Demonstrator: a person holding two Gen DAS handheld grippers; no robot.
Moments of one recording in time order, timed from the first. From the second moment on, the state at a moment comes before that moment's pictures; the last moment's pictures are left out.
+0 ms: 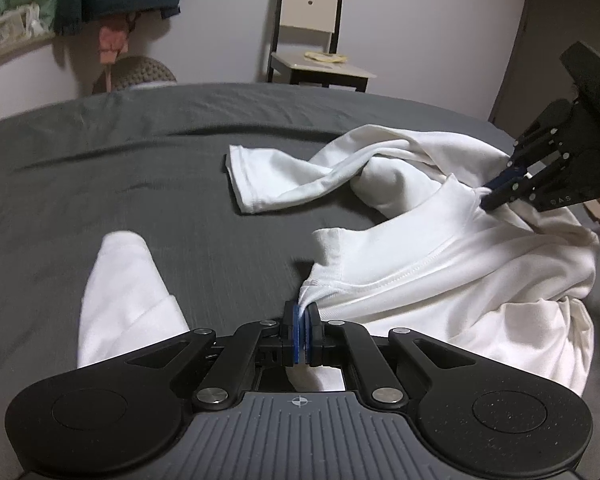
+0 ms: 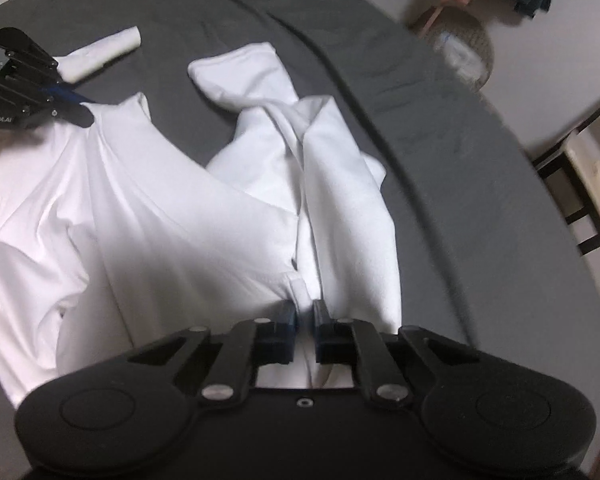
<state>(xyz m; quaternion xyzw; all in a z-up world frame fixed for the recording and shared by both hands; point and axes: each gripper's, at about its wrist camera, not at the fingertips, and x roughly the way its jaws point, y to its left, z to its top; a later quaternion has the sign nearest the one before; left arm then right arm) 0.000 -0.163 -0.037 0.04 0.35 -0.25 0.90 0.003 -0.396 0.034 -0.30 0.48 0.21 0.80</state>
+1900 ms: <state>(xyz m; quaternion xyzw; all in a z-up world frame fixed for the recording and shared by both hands) 0.067 -0.169 0.118 0.28 0.01 -0.02 0.96 -0.023 -0.385 0.149 -0.24 0.08 -0.16 0.95</state>
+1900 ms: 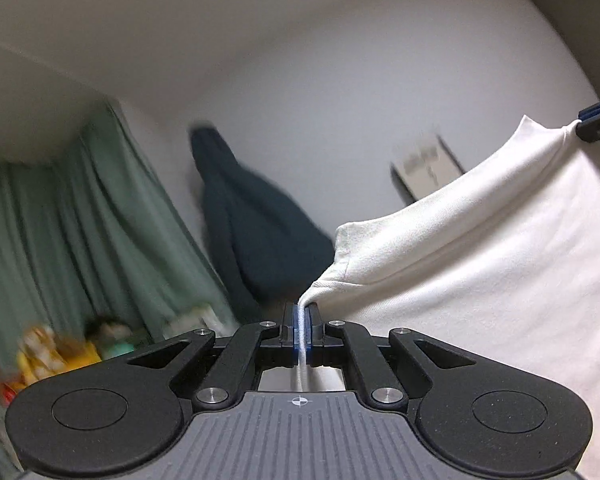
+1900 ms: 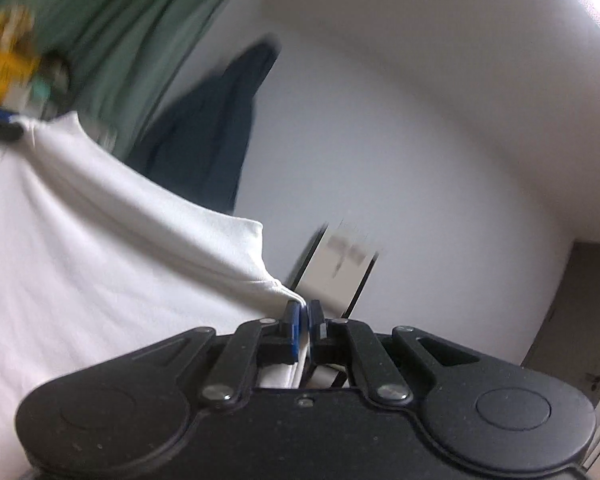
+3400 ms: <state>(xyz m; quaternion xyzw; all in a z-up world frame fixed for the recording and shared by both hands) 0.005 -0.019 0.028 0.07 0.39 -0.23 0.89 -0.110 -0.202 0.046 -0.02 0.31 0.16 0.94</state>
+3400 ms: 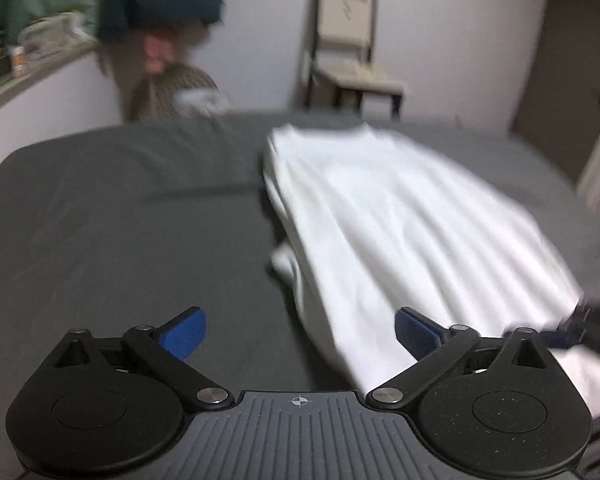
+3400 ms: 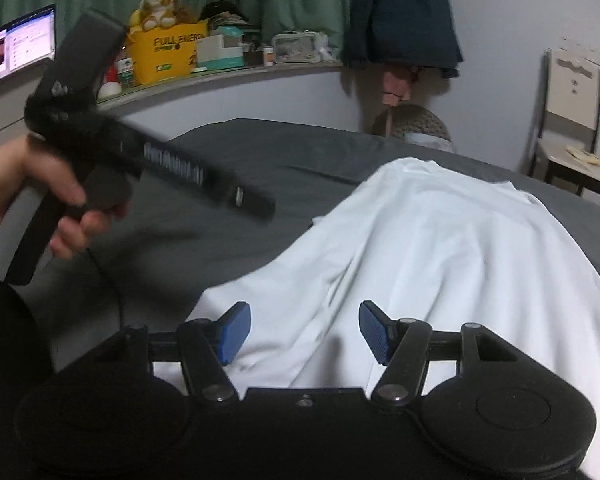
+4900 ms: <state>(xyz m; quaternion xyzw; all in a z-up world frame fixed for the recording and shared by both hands) 0.158 0.171 0.018 0.10 0.49 -0.04 0.87 -0.127 -0.236 0.010 0.04 0.35 0.15 0.93</state>
